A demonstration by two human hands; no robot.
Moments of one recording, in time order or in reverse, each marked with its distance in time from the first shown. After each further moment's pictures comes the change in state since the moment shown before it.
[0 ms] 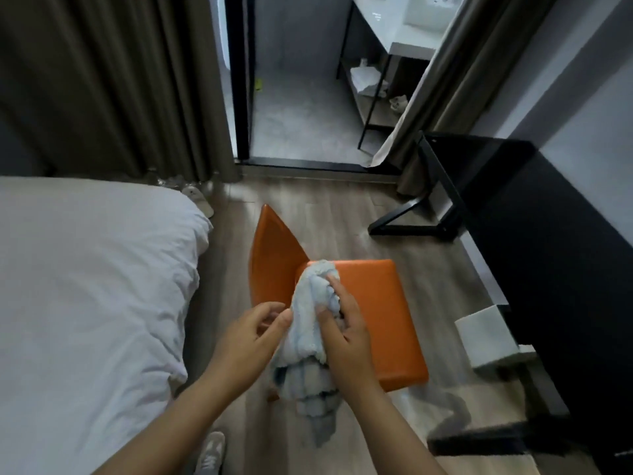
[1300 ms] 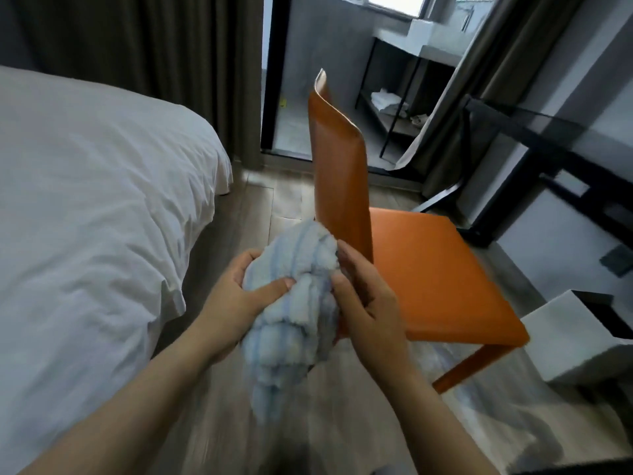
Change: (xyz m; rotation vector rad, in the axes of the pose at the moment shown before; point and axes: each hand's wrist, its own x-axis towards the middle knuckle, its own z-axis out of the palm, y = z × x) left_hand -0.034 -0.383 0.078 -0.403 0.126 0.278; right_hand -0.116 0.338 0.097 -0.151 -0.116 -0.431
